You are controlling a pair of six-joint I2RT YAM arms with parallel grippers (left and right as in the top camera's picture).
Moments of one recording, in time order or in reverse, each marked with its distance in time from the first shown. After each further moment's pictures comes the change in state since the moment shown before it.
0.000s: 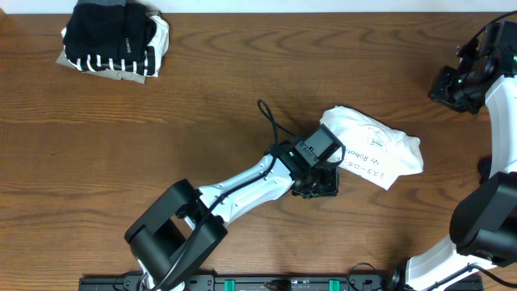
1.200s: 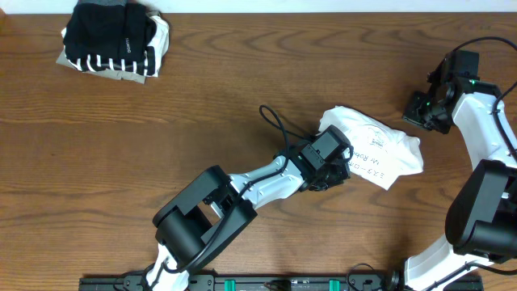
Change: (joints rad) left arm -0.014 0.145 0.000 0.314 -0.102 -0.254; right arm 0.074 0.005 -0.278 0.211 0.055 0.054
